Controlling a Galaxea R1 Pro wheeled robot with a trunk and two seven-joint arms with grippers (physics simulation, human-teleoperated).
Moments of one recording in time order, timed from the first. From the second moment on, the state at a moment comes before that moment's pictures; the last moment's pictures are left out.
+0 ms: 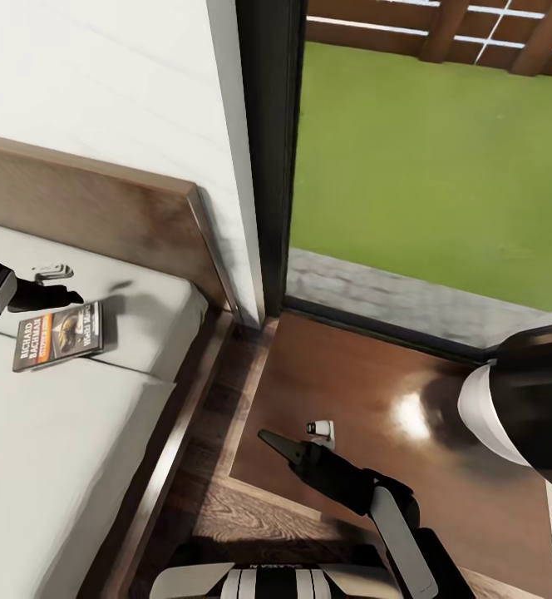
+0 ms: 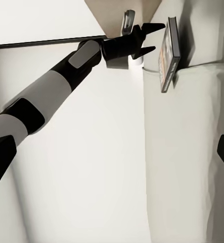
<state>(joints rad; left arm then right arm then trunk) -1.61 0.41 1.02 -0.18 -1.18 0.63 -0.34 -0.28 0.06 0.18 -1.36 -0.83 0.69 0.91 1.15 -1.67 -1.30</state>
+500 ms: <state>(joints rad) -1.61 0.41 1.02 -0.18 -1.18 0.63 -0.34 -0.28 0.06 0.18 -1.36 -0.83 0.69 0.91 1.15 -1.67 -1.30</state>
